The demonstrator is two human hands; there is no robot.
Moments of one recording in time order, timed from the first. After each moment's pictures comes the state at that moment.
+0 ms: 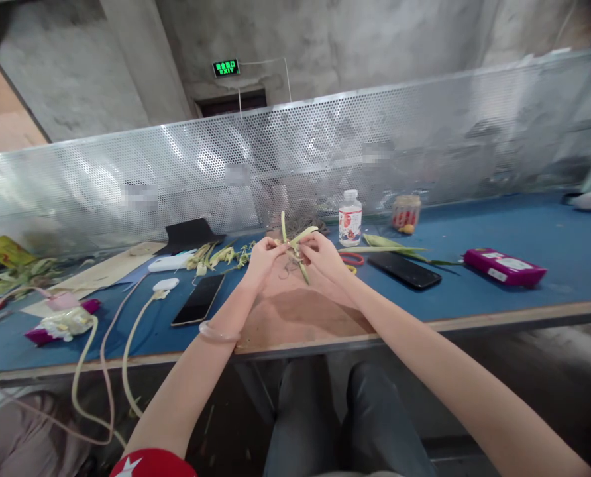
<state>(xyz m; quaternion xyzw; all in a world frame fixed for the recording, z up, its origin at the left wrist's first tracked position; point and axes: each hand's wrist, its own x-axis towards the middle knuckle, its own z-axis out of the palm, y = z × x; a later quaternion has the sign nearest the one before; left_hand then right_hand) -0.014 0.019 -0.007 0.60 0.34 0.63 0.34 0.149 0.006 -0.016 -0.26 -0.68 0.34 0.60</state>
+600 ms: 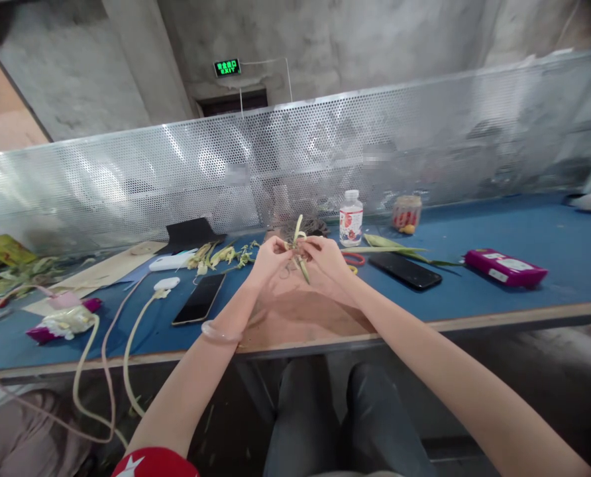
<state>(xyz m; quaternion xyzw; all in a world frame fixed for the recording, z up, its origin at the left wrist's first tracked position) -0.012 0.009 -0.004 0.70 0.39 0.55 0.26 0.152 0.006 -0.016 -0.31 -0.71 0.24 0.59</state>
